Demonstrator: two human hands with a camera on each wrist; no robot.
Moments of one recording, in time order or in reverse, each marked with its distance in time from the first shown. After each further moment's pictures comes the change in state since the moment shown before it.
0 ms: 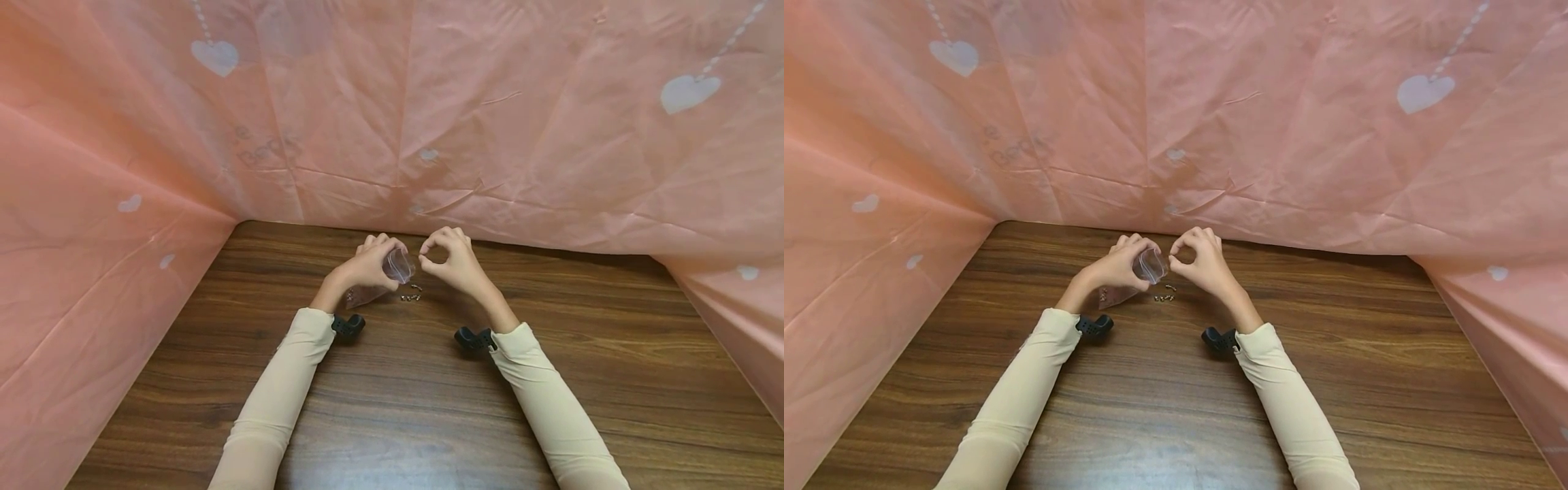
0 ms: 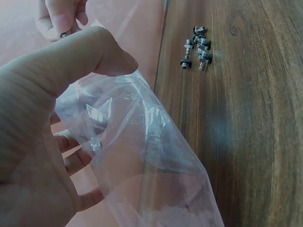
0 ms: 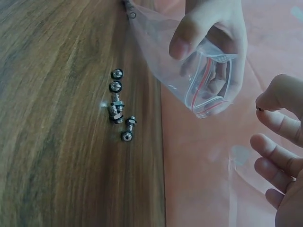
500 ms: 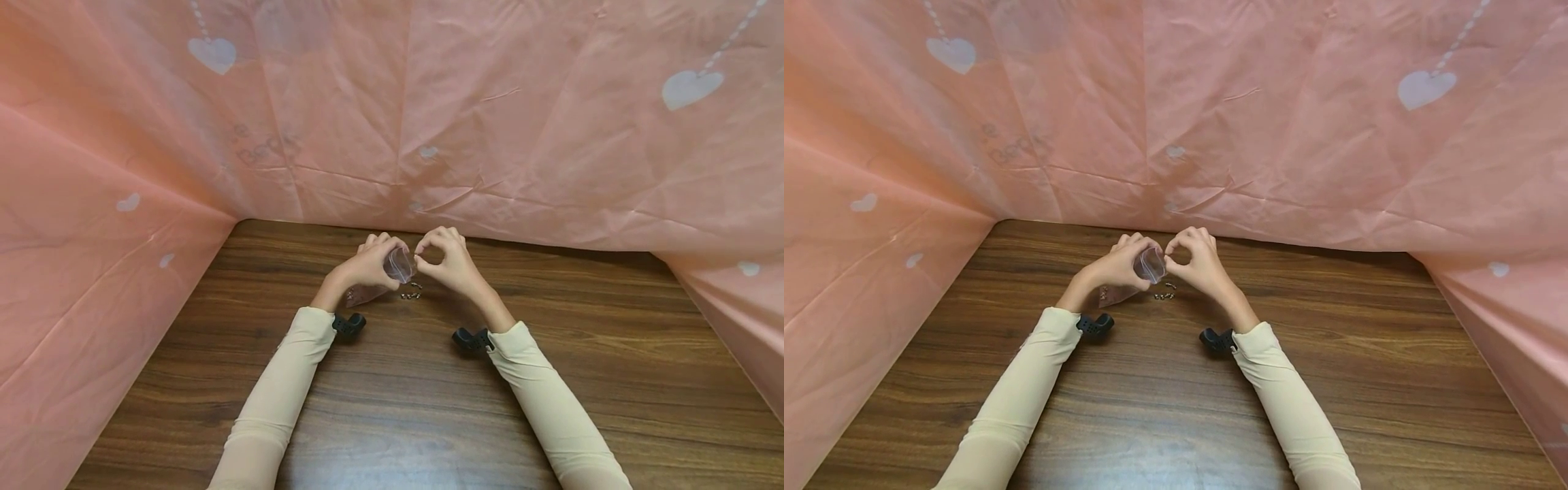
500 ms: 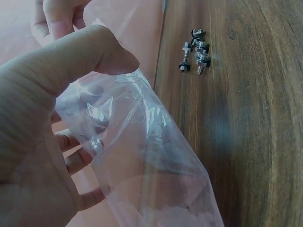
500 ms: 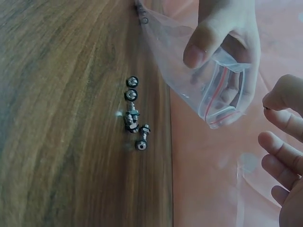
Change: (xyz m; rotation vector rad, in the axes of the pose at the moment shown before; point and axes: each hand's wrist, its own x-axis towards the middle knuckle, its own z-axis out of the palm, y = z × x) left_hand -0.001 0.004 -0.001 0.006 -0.016 0.004; right_hand -0.001 0.000 0.009 0.023 0.011 -0.046
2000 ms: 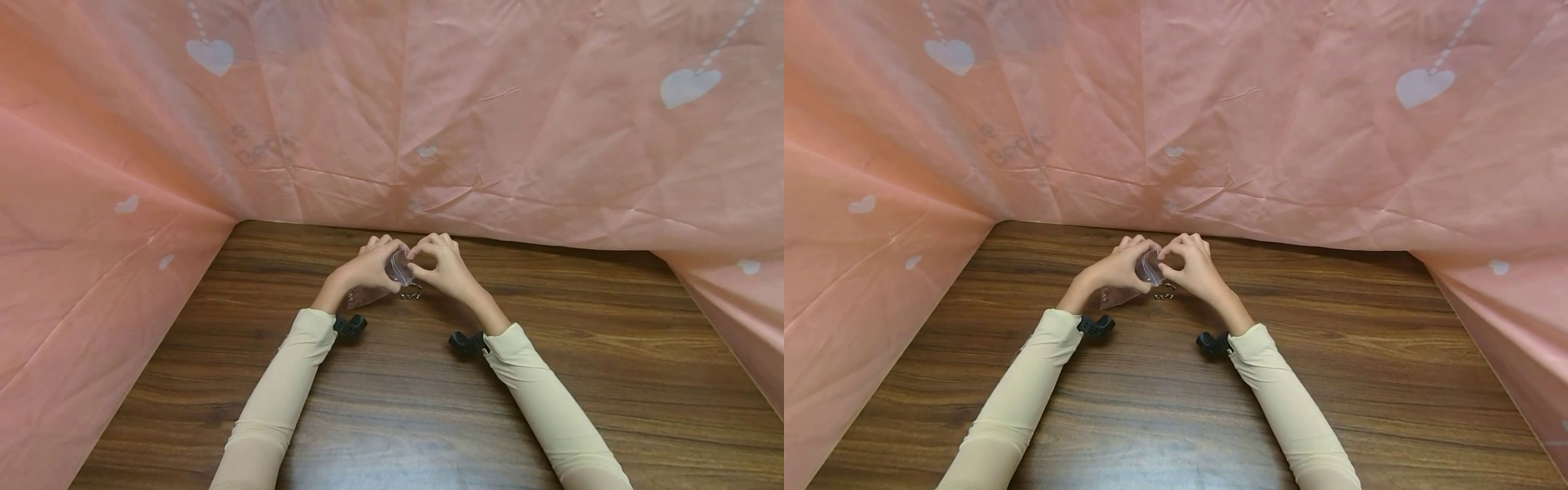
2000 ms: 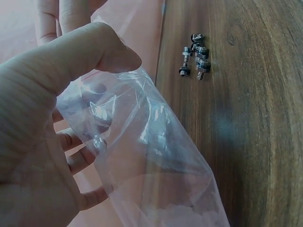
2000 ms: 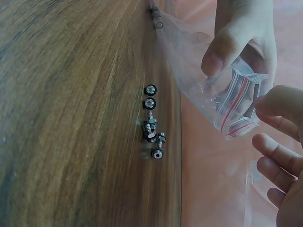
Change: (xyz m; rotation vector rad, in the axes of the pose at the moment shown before) left_hand -0.003 0.001 0.001 -0.005 -0.031 0.011; right_hand -0.005 -0.005 0.011 -0.018 -0.069 -0.018
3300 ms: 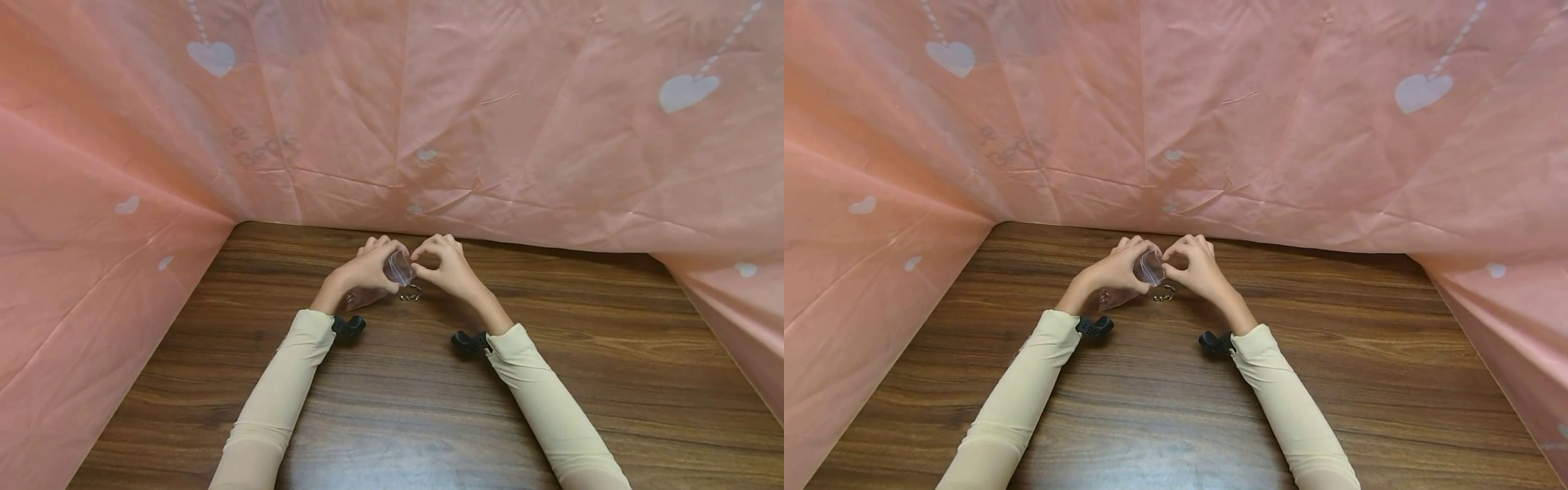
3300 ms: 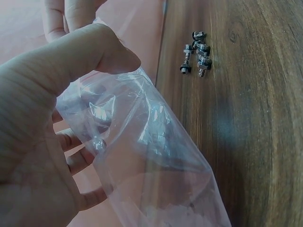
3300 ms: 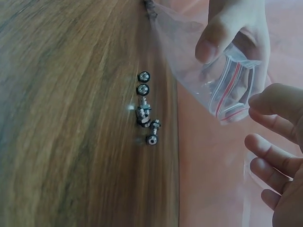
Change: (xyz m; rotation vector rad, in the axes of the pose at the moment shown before) left_hand 0.001 -0.002 0.000 0.001 0.013 0.002; right_hand 0.000 0.008 -0.006 -0.015 -0.012 0.034
